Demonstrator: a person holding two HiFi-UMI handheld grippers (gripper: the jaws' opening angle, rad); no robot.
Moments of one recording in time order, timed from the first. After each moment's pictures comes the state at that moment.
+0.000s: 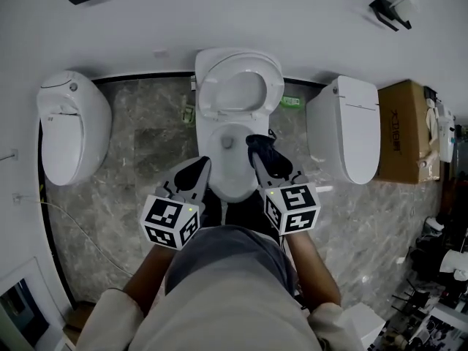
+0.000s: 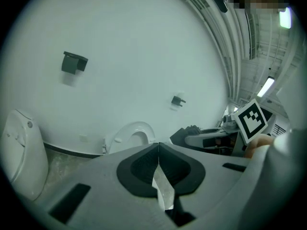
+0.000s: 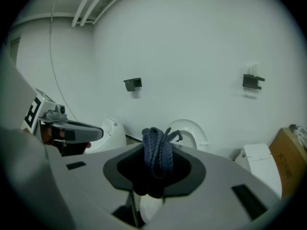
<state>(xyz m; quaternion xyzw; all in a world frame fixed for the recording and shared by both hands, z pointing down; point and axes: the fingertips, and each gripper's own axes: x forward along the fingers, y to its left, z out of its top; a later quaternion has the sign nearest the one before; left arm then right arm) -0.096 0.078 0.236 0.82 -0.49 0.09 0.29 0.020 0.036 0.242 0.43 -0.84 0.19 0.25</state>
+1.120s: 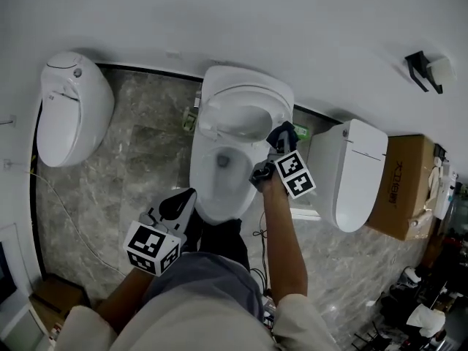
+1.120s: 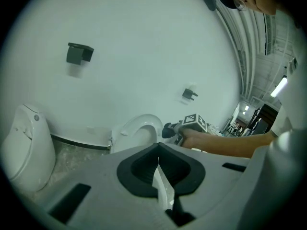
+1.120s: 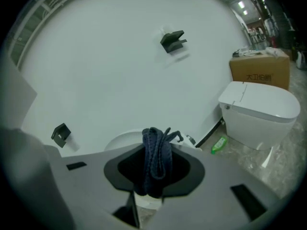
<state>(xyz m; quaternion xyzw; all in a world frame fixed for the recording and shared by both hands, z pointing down) -0.088 0.039 0.270 0.78 -0.52 0.13 0.33 0.127 -0.189 0.391 0.65 -0.64 0.41 -0.01</state>
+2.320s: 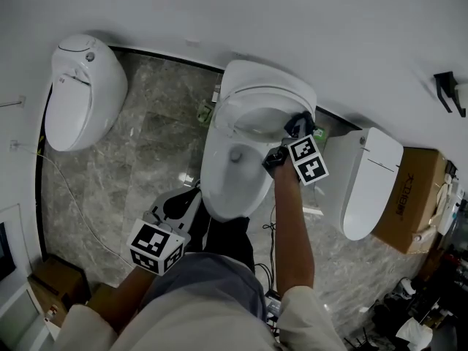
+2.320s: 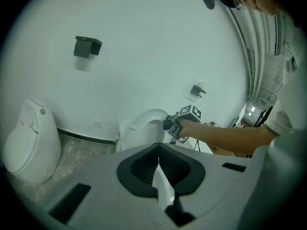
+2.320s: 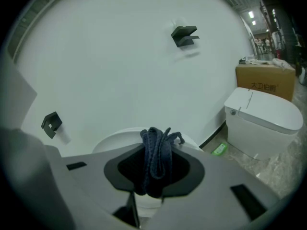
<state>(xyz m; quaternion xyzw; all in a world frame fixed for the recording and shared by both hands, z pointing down) -0.116 0.035 0.295 0.75 -0.54 0.14 0.36 0.094 -0.244 0.410 0.66 -0.65 0.38 0.03</state>
